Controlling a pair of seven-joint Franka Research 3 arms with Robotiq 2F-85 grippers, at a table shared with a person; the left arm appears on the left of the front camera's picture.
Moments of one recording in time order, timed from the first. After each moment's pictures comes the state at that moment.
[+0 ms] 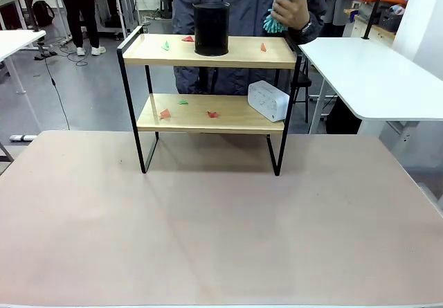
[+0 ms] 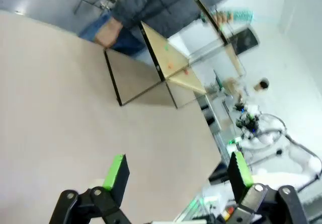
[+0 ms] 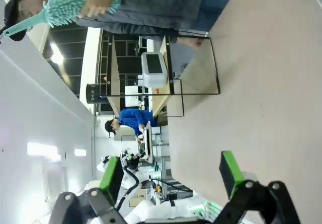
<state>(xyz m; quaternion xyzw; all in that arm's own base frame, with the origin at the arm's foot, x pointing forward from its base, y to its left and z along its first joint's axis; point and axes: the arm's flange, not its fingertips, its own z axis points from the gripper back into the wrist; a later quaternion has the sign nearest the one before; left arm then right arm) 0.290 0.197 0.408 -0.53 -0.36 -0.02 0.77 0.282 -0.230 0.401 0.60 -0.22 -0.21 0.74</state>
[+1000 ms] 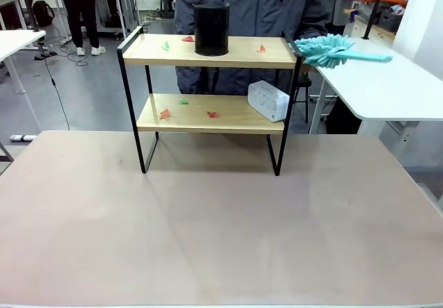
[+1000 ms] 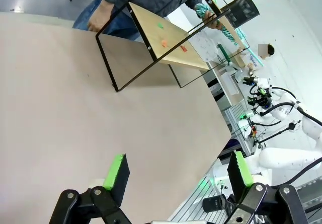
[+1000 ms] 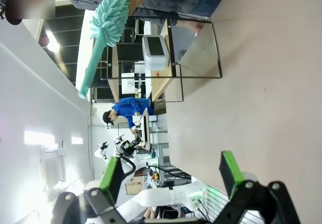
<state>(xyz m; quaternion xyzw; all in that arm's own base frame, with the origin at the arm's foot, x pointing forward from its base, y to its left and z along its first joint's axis) 0.288 0.179 0.432 -0.50 -0.34 -0.07 0.79 0.269 -0.227 0.418 0.60 -0.20 -0.19 0.75</state>
